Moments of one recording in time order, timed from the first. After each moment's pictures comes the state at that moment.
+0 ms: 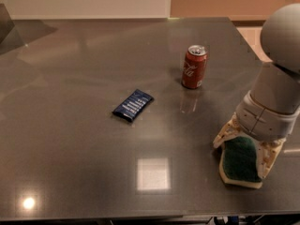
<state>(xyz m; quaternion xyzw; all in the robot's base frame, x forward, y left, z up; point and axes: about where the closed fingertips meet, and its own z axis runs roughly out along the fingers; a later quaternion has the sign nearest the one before) 0.367 -0.203 0.830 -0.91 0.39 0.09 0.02</state>
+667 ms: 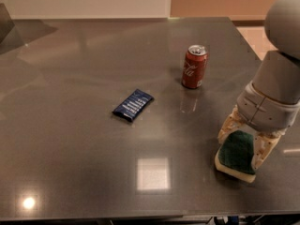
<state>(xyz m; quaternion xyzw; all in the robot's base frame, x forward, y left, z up) 0.375 -0.201 0.846 -0.90 0.43 0.09 0.03</state>
